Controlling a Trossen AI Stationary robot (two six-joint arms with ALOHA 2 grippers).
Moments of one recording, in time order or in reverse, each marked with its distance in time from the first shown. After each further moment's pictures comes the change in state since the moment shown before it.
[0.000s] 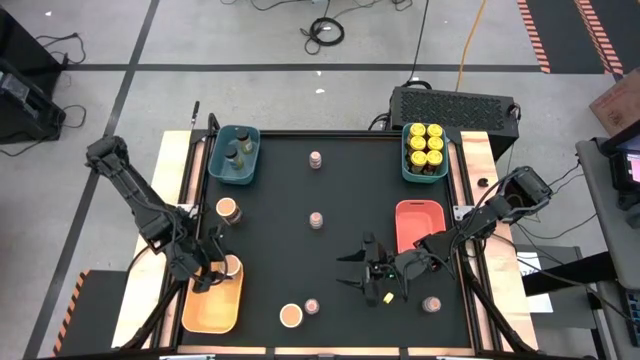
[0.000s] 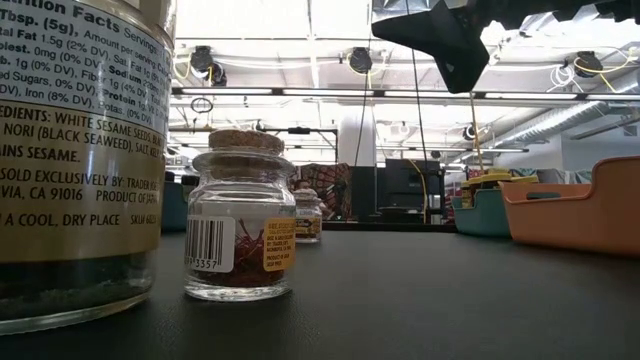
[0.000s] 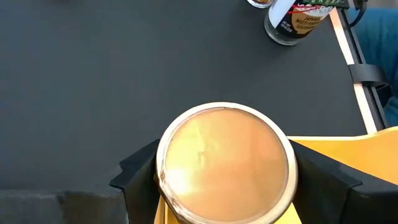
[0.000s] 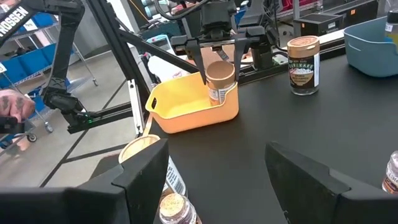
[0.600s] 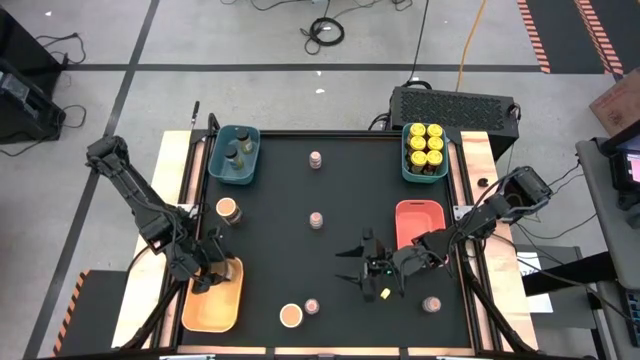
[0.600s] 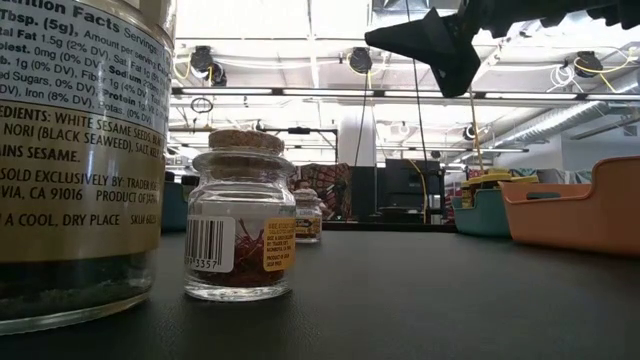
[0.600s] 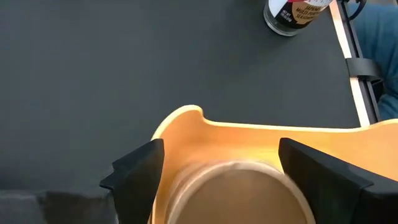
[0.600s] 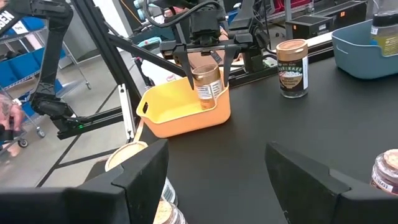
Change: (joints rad) left arm -0.001 0.001 -0.003 -0.010 0.033 -0.043; right arm -0.027 0.000 0.000 0.000 -0.001 -0.001
